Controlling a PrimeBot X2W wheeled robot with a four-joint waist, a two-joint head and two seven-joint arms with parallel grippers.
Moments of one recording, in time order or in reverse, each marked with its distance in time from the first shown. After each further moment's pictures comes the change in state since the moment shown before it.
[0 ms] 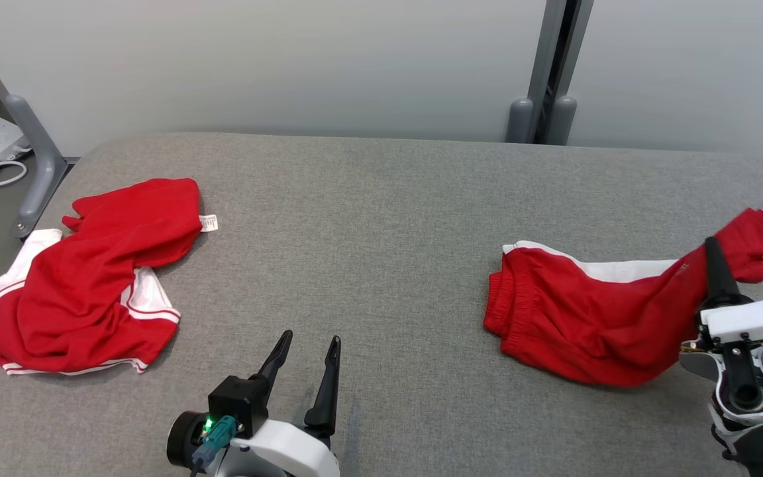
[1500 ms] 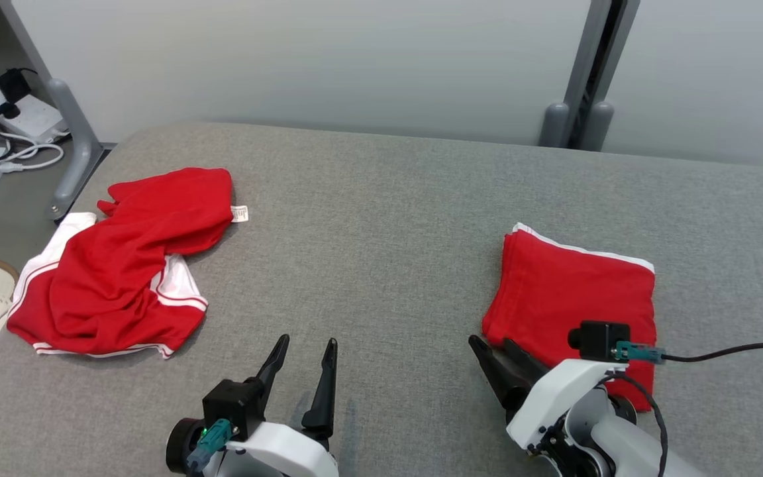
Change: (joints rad) left arm 0.014 0.000 -0.006 -0.009 -0.041 0.014 0.000; right arm -0.054 0.132 0.603 0.119 -0.250 0.000 0.062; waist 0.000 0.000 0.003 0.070
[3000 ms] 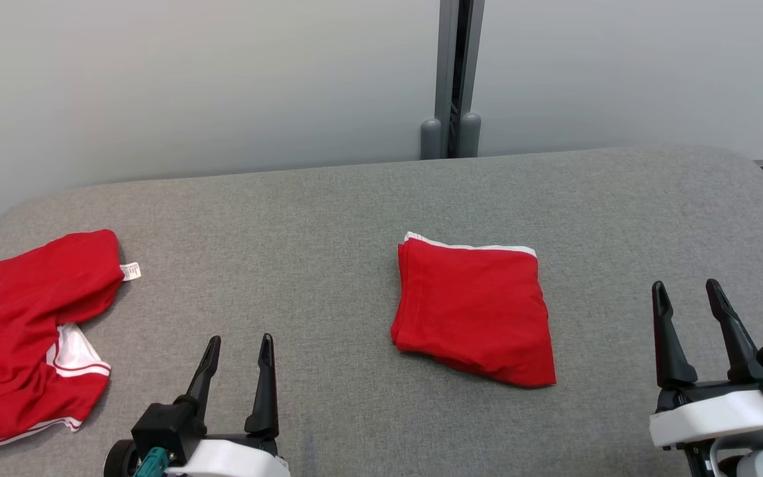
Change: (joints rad) left arm 0.136 0.000 0.205 -0.184 0.101 0.011 0.000; right arm 0.400 0.044 -0.818 -0.589 -0.889 0.000 -0.106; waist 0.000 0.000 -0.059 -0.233
